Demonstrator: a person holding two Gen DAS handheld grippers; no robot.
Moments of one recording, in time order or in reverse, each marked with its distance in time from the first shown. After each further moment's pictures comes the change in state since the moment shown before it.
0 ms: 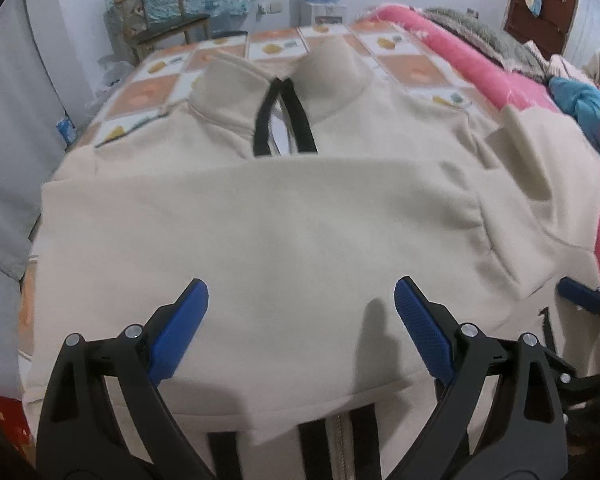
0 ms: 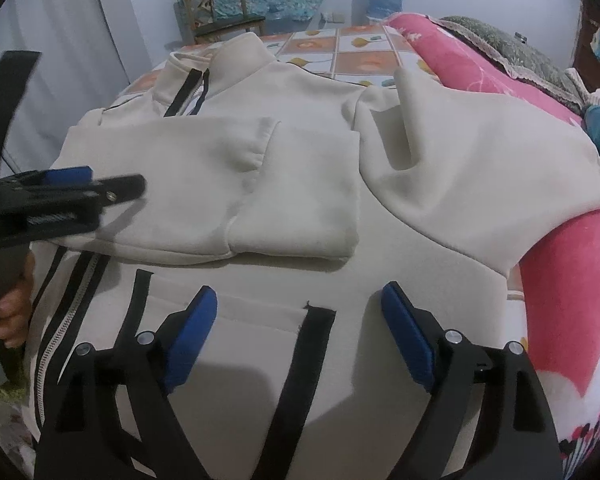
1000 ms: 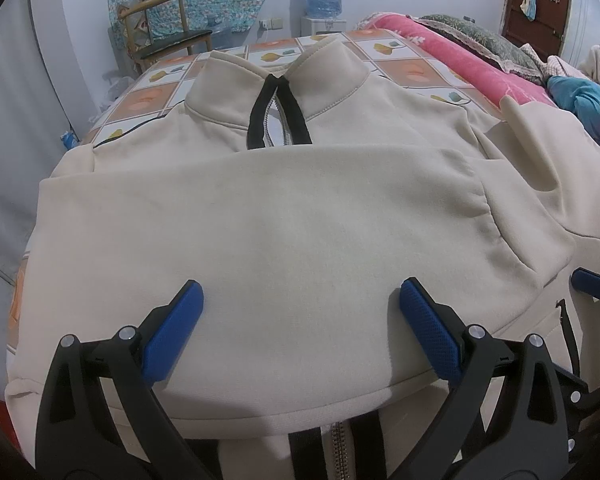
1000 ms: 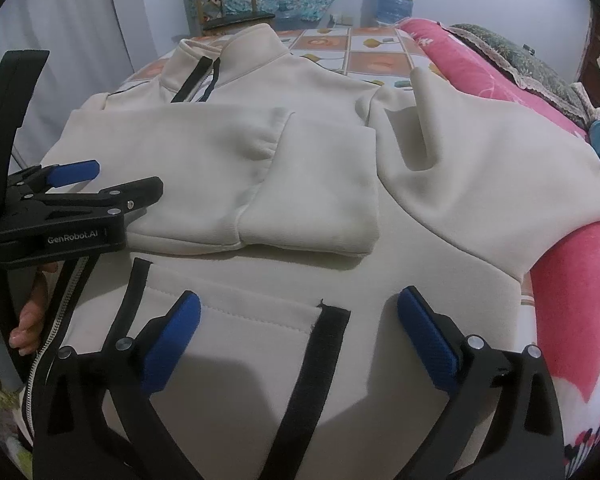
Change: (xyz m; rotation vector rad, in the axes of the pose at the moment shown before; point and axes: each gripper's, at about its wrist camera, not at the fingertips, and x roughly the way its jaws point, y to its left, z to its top) left arm 0.006 -0.005 -0.016 0.009 -0.085 0.016; right arm 0.008 0.009 -0.004 -0.045 -0.002 -0.012
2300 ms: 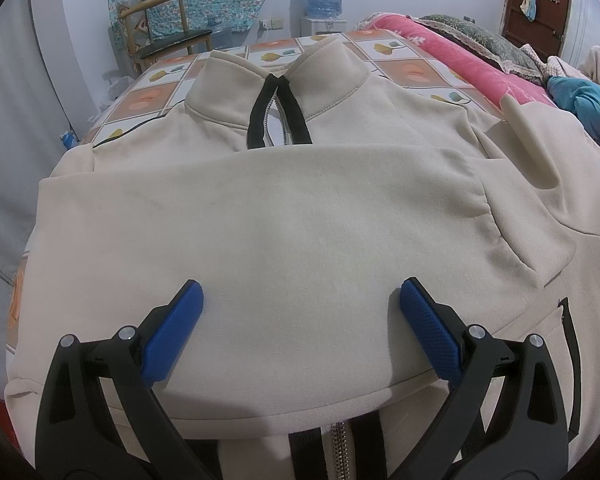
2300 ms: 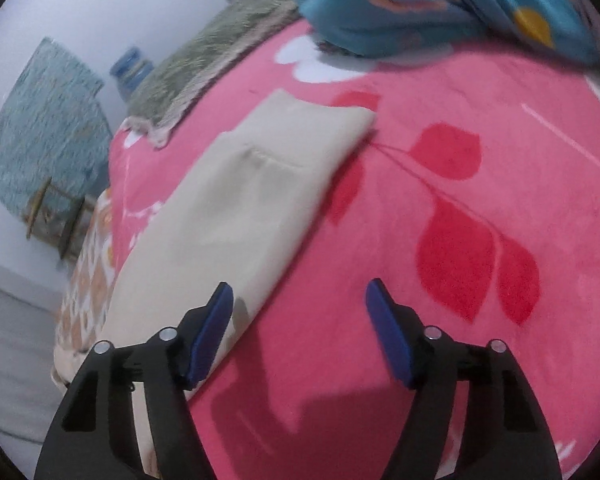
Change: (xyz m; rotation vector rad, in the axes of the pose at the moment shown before) left arm 0.001 0.000 0.000 0.000 0.000 0.000; right arm -0.033 -0.392 0.007 0.947 -0.086 -0.069
